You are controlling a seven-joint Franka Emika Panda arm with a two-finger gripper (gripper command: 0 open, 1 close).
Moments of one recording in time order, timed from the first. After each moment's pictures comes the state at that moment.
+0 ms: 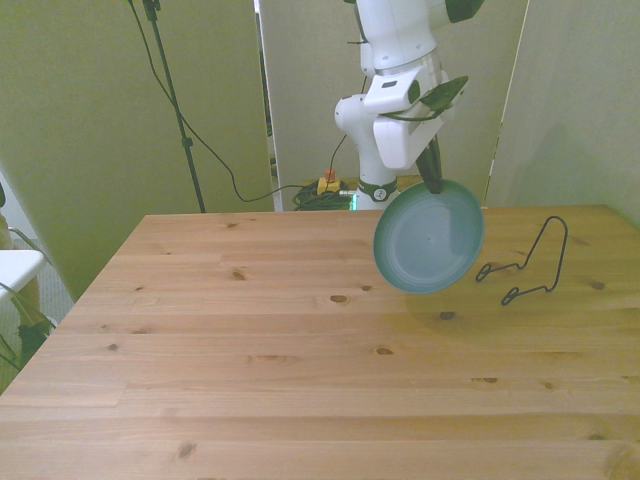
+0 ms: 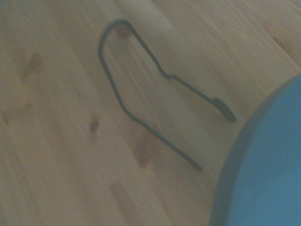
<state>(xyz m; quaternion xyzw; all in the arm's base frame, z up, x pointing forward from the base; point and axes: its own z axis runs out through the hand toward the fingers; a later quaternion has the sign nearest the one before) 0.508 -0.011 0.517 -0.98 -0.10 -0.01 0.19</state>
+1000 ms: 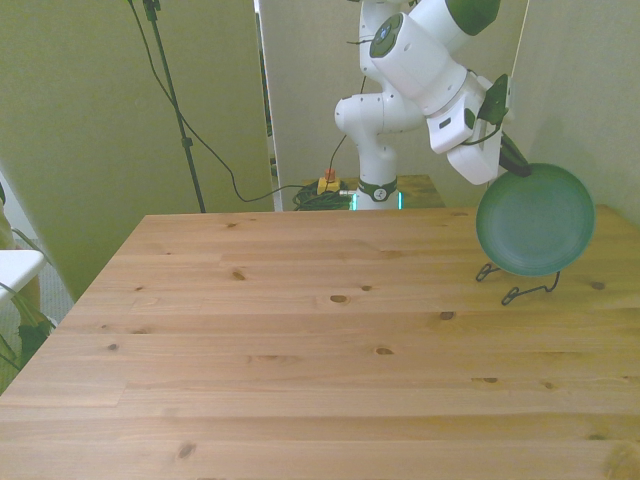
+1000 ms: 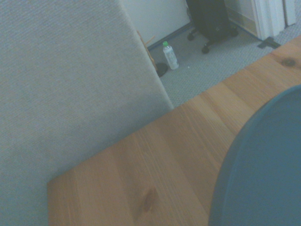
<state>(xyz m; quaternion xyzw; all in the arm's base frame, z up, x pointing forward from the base) 0.471 0.070 0.471 -0.90 -0.12 -0.05 0.41</state>
